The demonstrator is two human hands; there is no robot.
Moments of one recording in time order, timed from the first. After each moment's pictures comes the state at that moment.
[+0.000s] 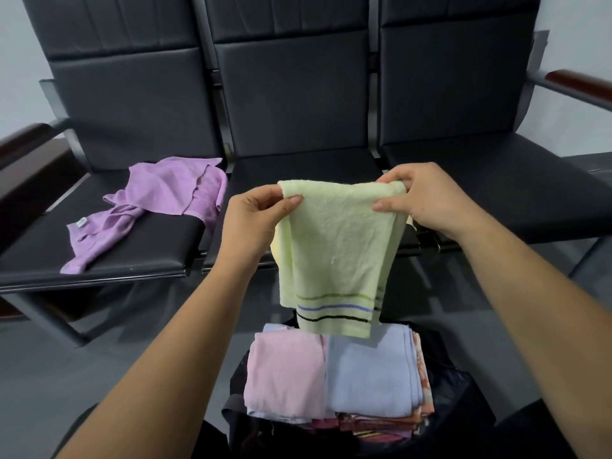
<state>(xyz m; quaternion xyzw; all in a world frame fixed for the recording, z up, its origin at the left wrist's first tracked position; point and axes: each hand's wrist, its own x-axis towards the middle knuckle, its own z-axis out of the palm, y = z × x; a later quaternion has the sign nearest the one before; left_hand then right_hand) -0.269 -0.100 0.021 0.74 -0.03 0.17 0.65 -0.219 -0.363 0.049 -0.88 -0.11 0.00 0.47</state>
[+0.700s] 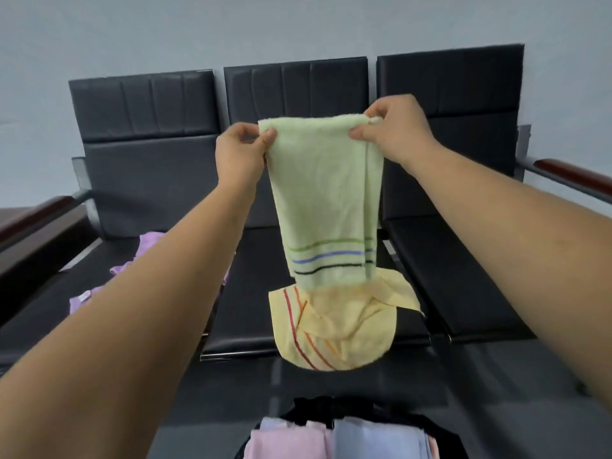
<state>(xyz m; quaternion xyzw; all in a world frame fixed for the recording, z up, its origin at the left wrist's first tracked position) -0.108 -0.067 0.188 0.71 0.01 0.32 0.63 -0.083 -0.308 0.222 -0.85 -0.15 -0.24 0.44</state>
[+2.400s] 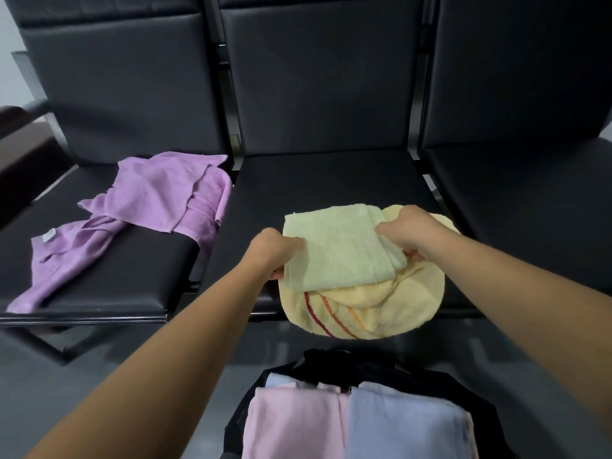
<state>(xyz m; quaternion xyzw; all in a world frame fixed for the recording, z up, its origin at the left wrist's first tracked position) -0.086 -0.051 -0.075 0.85 0.26 -0.09 0.45 -0.050 -0.279 -0.032 -0.94 0.08 0.16 0.30</state>
